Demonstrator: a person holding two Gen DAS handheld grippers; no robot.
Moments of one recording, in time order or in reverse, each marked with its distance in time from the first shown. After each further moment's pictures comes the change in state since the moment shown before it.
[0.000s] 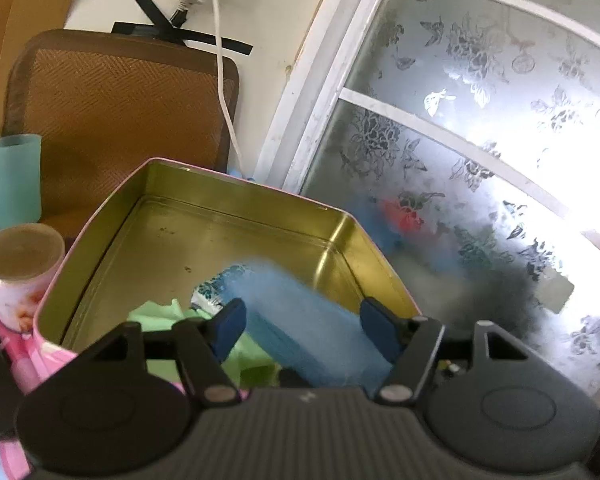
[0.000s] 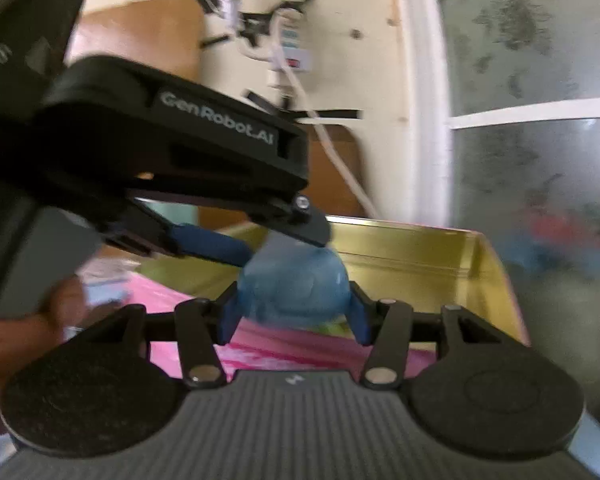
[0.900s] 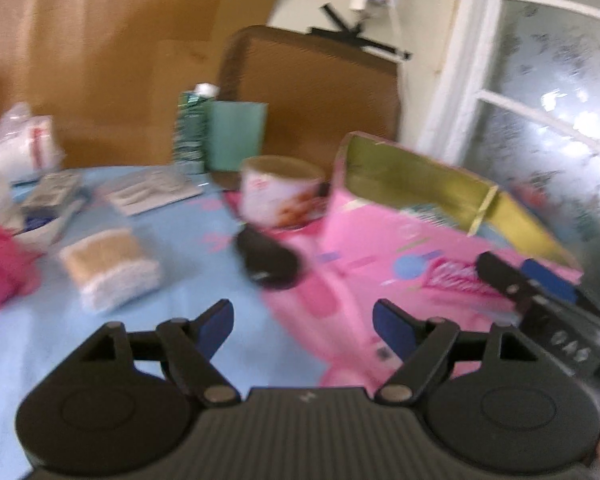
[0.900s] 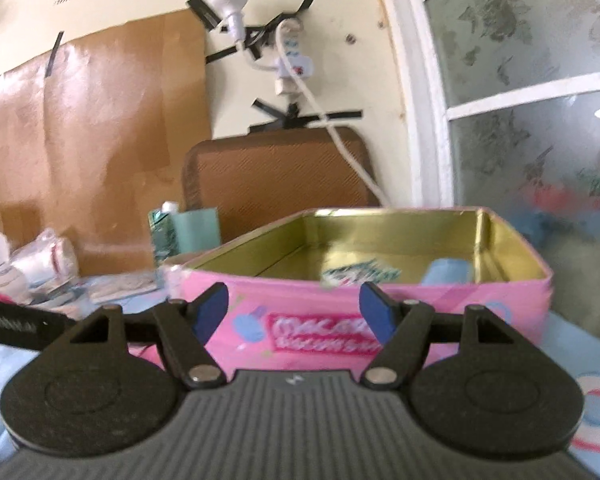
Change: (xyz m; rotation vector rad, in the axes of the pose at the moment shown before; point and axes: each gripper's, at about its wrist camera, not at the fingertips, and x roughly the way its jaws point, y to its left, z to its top) left arm -0.132 0.092 -0.087 -0.061 -0.017 0.405; right arm -0.038 0.043 -0.014 0.113 -0.019 0.047
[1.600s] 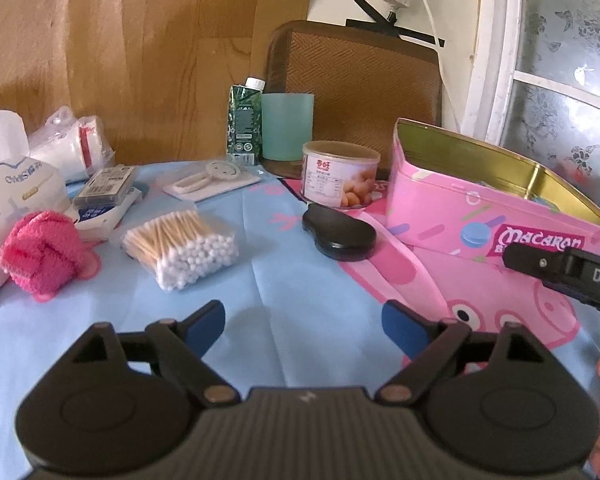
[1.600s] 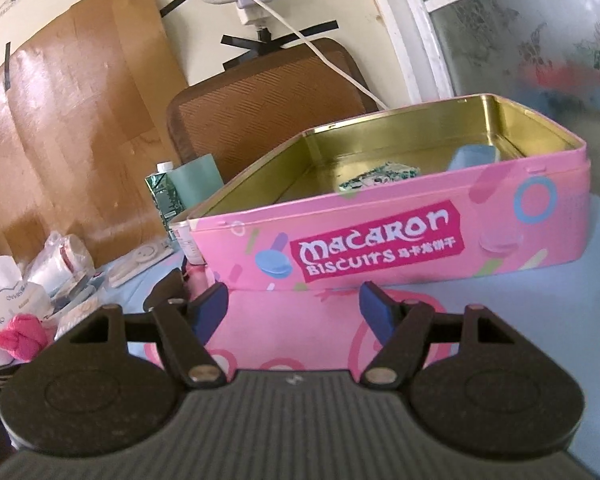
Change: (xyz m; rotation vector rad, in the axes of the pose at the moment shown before) left arm -0.003 0.021 -0.021 0.046 -0.008 0.107; right arm 0.020 -0.004 -0.010 0.239 0.210 0.017
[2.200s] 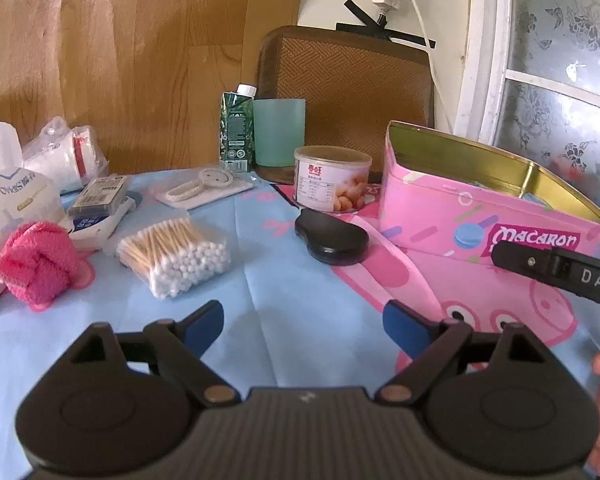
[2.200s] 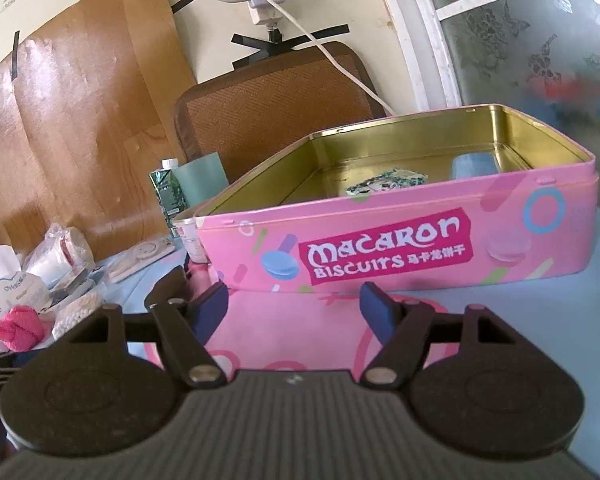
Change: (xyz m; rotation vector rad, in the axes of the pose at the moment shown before) left arm -0.001 -0.003 0.000 0.030 -0.016 -0.008; right arm -0.001 0.008 -0.001 -0.039 -0.016 -0.005
